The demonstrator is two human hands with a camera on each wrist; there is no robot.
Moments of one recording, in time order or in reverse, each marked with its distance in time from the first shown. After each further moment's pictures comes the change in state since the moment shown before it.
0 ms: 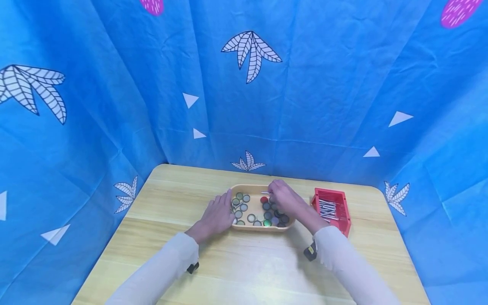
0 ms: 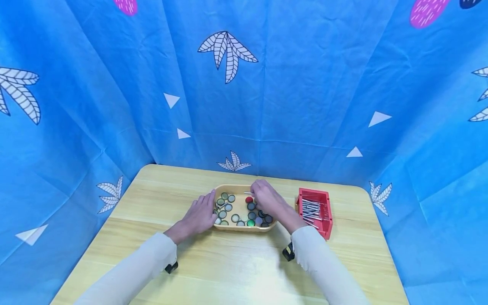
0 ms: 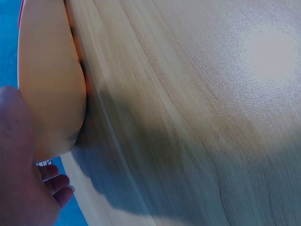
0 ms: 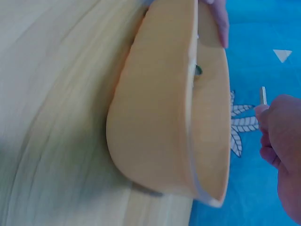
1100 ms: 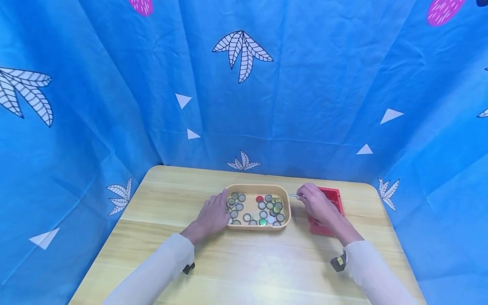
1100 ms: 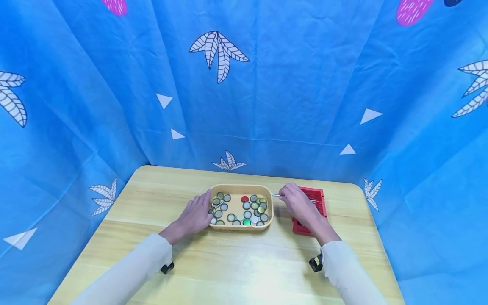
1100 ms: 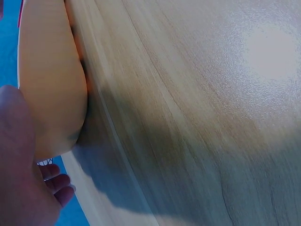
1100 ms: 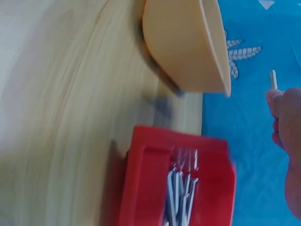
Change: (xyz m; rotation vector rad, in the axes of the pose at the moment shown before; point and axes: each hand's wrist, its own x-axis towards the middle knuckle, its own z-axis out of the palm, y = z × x) left_hand 0.002 0.002 0.000 0.005 -0.019 -0.018; right_hand -0.086 0.067 -0.029 0.006 0.248 -0.029
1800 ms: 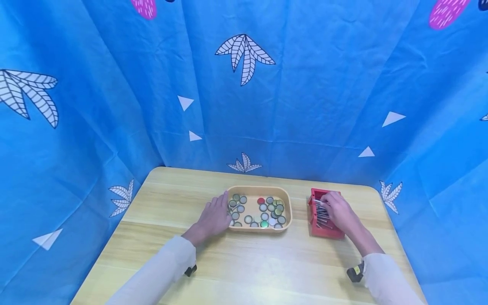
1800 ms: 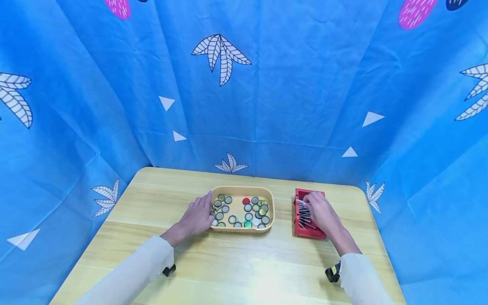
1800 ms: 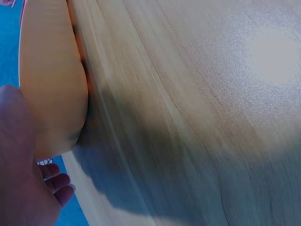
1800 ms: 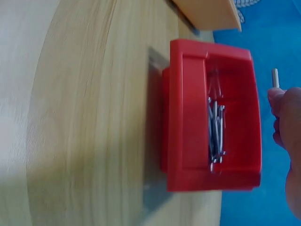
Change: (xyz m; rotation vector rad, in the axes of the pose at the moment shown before) left_hand 0.001 -0.002 0.005 -0.016 0.025 -0.009; right_hand -0.050 0.041 -0.016 -0.097 0.054 0.143
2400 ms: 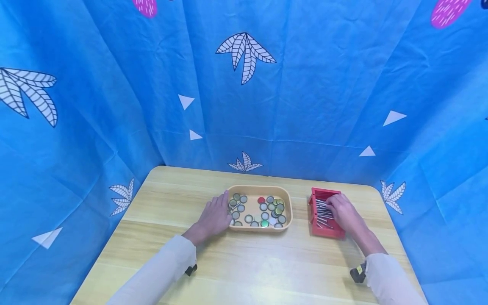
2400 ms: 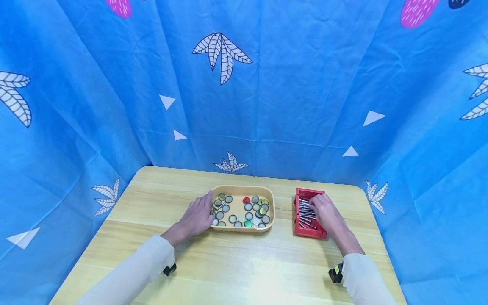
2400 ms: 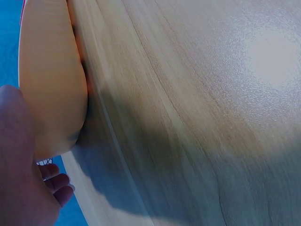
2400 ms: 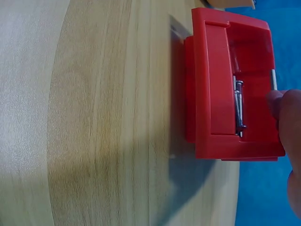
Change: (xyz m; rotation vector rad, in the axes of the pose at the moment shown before) left_hand -0.002 0.001 -0.001 -0.004 0.008 0.010; right_hand -0.014 0.015 0.001 -0.039 -0.095 0.063
